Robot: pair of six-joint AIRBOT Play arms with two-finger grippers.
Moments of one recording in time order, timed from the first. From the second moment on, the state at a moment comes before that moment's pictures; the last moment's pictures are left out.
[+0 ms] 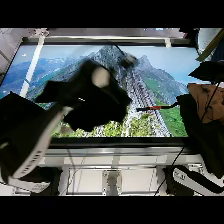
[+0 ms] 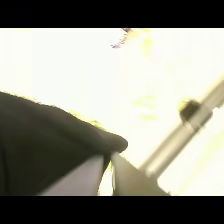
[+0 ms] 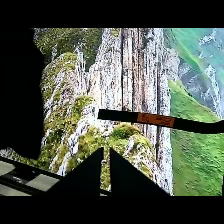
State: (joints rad) left arm -0.83 -1.60 1.80 1.41 -1.31 -1.50; right arm -0.26 -1.16 1.72 -1.09 1.63 1.32
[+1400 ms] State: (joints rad) left arm -0.39 -1.06 0.68 1.42 -0.63 -2.03; right arm 0.38 -1.38 1.59 -1.18 1.34 1.34
